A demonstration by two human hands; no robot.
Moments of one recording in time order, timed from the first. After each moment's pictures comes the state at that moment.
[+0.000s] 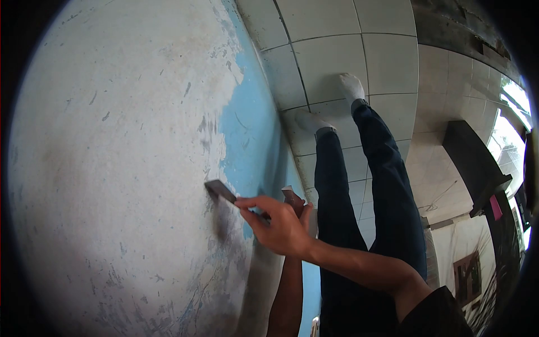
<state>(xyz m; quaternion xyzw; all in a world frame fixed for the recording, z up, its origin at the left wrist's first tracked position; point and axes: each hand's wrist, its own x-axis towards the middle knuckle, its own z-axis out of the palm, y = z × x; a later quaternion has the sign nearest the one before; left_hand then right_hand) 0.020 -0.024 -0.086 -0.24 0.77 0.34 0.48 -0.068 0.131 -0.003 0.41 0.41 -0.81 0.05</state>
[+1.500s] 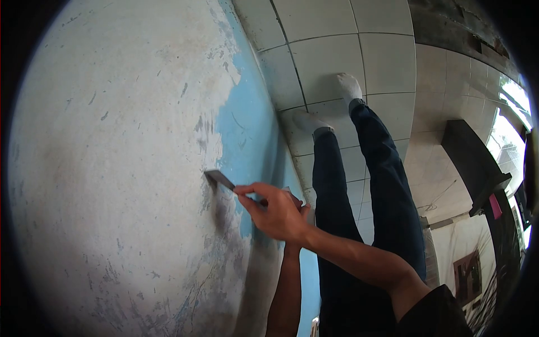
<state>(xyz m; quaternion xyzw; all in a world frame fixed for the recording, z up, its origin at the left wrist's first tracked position) 0.039 -0.038 -0.089 -0.11 0.84 0.30 0.45 -0.074 0.147 -0.018 0.42 0.40 -0.81 0.08</state>
